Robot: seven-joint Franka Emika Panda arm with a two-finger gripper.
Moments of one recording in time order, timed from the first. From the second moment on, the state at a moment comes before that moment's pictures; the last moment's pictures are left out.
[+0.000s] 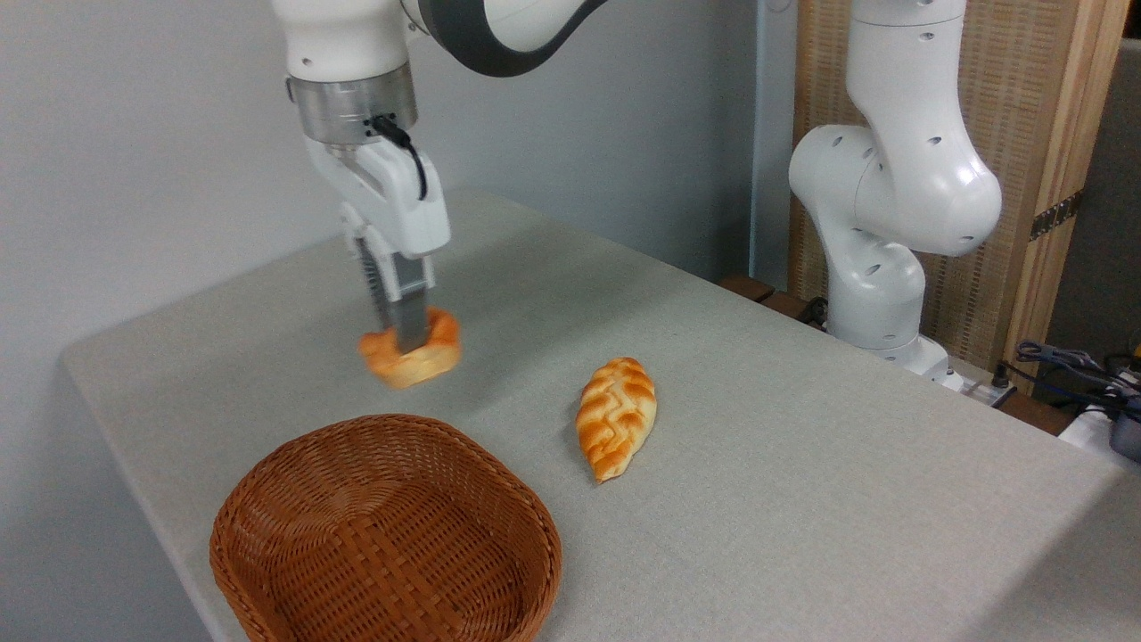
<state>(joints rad) -0.08 0.02 -0.10 -1.74 -0.08 1.85 0.70</state>
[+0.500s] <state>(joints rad) -0.05 0.16 -0.11 -1.73 0.09 2.10 0.70</state>
